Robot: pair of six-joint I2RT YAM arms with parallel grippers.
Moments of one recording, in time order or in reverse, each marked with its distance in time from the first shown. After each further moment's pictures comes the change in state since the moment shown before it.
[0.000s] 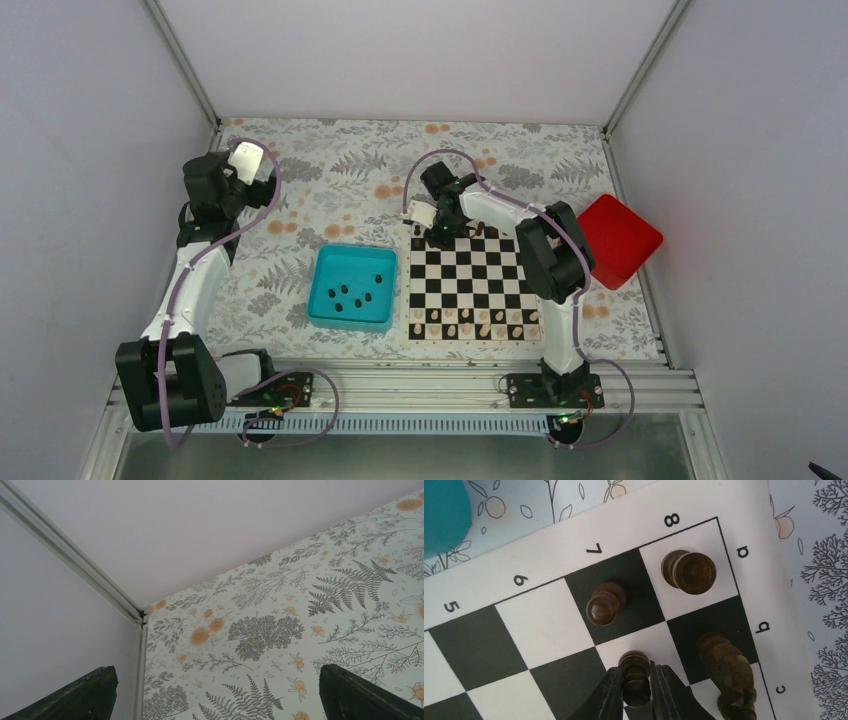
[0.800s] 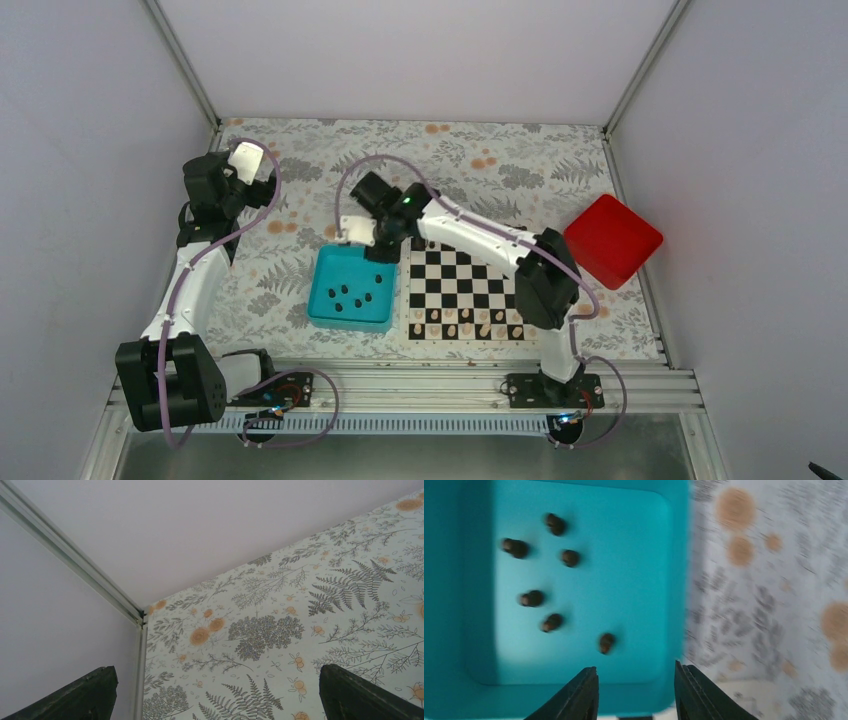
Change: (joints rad) left arm 0.000 0.000 0.000 0.000 0.000 0.000; right arm 0.316 -0.067 0.259 -0.131 0.048 0.014
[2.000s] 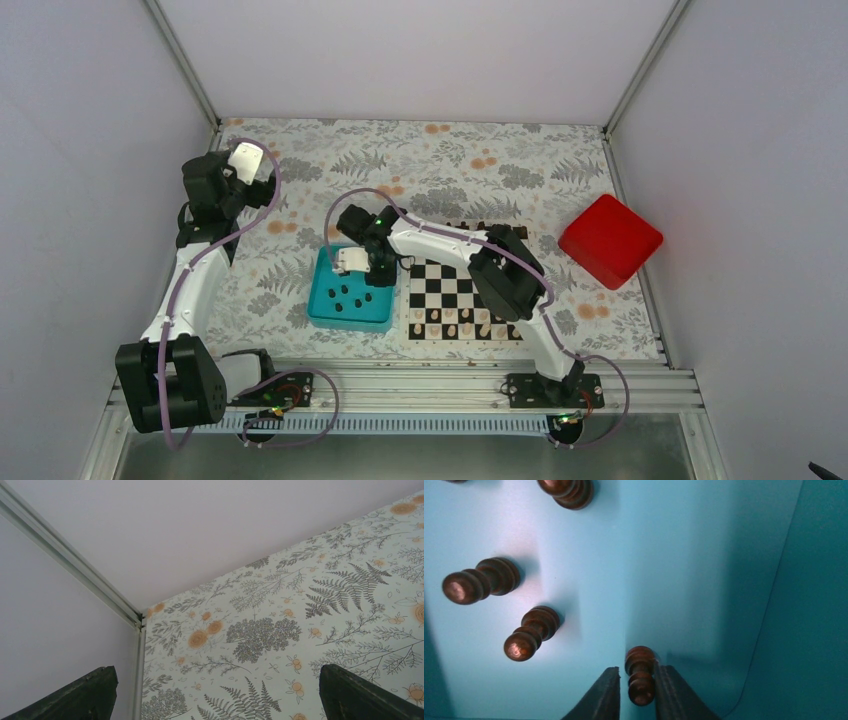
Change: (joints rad) left arm 0.002 -0.006 0.000 0.000 0.014 0.000; right arm 0.090 0.216 0.001 -0.042 0.064 -0.004
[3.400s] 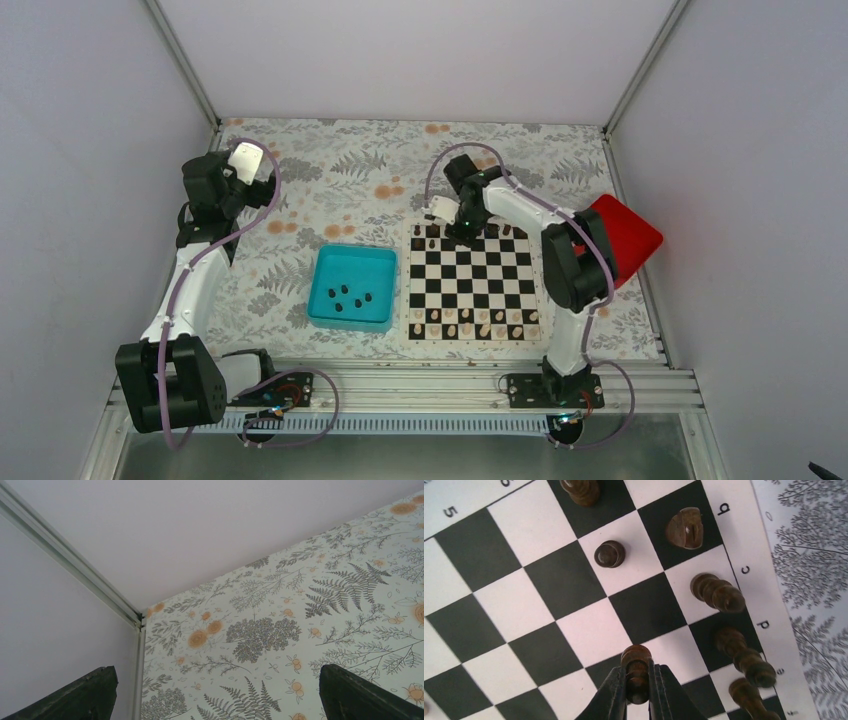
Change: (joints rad) left arm 0.000 0.000 0.000 -0.001 0.000 -0.001; right arm -0.492 -0.290 -0.308 0.033 -0.078 -0.026
